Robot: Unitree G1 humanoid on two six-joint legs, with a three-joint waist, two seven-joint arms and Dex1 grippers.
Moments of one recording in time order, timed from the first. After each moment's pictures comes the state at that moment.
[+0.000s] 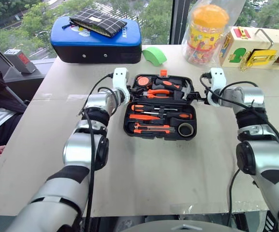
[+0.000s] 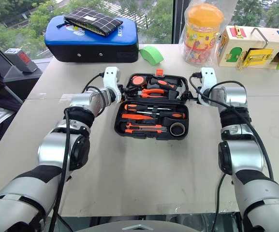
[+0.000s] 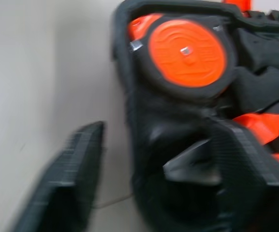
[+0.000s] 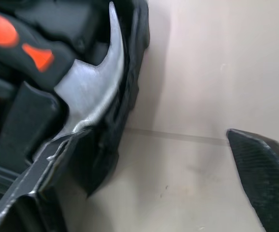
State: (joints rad) left arm -1.17 0.32 0.04 1.15 -0.24 0.46 -0.43; right arm -1.07 -0.33 -0.12 0.77 0.24 0.92 0.33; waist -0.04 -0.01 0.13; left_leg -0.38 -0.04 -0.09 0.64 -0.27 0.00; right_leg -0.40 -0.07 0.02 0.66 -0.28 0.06
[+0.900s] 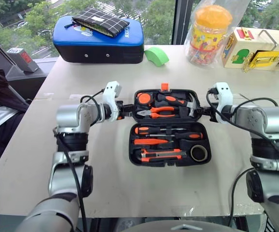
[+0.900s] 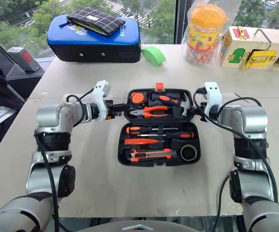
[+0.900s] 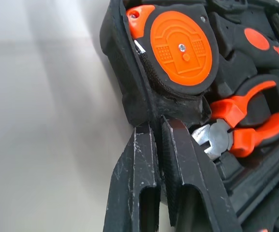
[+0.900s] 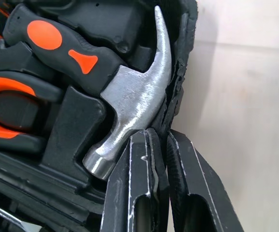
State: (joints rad) left arm -0.69 0.43 0.15 0.10 -0.40 1.27 -0.58; right arm -0.66 -0.40 -0.14 -0.06 0.37 1.35 0.41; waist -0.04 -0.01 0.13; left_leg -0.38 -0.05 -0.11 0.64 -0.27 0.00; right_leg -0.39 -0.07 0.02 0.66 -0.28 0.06
